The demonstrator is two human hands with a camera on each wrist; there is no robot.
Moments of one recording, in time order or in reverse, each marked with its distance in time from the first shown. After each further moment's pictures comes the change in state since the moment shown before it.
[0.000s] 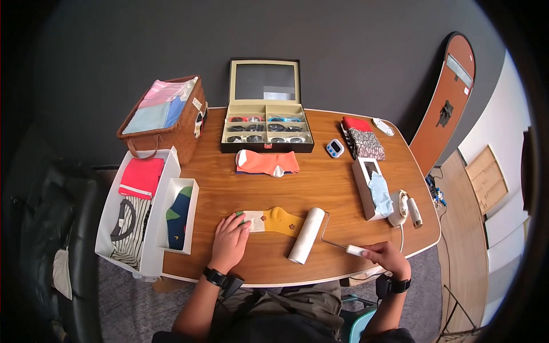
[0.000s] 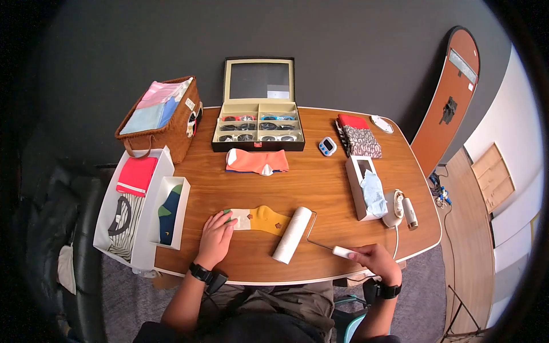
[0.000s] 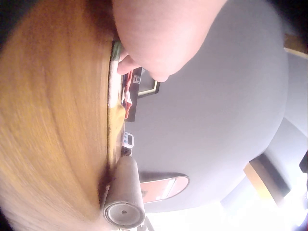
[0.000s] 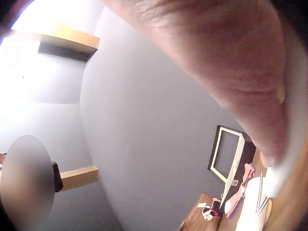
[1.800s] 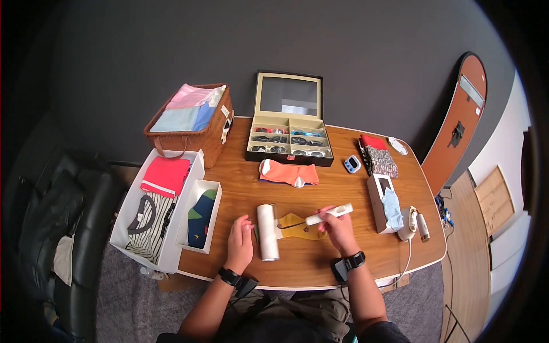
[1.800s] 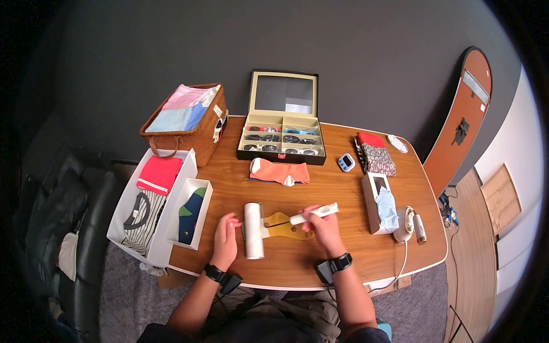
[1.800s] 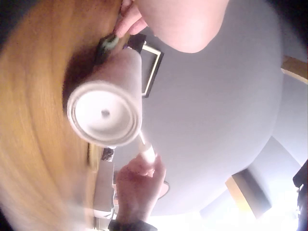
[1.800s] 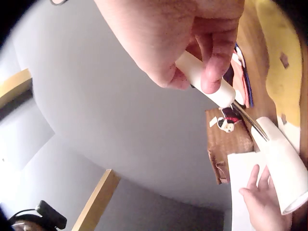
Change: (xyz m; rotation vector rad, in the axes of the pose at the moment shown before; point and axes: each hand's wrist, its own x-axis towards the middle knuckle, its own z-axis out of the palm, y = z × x) left_hand -0.008 -0.015 0.003 -0.531 0.338 -0.270; right_hand 0.140 -0.120 0.114 1.078 -0.019 -0.395
